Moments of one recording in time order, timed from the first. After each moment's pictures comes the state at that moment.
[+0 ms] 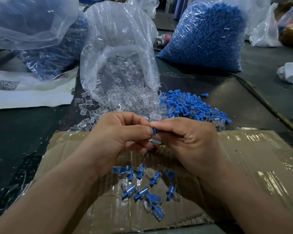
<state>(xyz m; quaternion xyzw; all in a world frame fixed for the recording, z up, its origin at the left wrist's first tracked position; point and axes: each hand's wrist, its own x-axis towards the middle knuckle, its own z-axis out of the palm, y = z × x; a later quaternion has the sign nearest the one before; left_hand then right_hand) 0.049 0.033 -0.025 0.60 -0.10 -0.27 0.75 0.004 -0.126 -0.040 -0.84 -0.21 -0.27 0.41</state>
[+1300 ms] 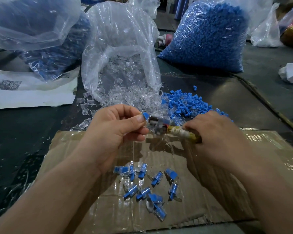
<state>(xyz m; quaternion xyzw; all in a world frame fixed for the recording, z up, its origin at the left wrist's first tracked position) 0.056 0.037 -0.030 0.58 -0.09 -0.19 0.79 0.001 -0.163 -0.019 -1.00 -0.02 -0.04 0.00</state>
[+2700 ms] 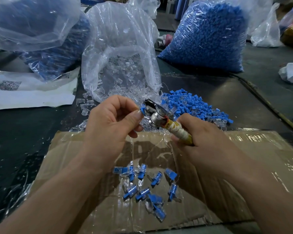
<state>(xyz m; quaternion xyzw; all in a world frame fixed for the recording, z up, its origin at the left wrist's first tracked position) 0.048 0.034 -0.026 0.69 -0.17 -0.01 0.70 -0.006 -0.142 -0.017 -0.98 -0.03 -0.03 0.20</state>
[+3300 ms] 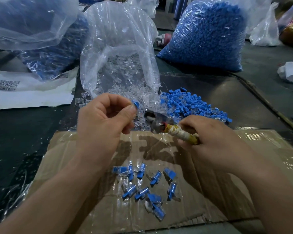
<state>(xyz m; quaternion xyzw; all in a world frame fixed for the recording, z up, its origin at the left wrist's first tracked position) 0.046 0.036 -0.023 0.70 -0.14 0.04 0.70 -0.005 -0.159 -0.014 -0.99 -0.03 0.01 0.17</state>
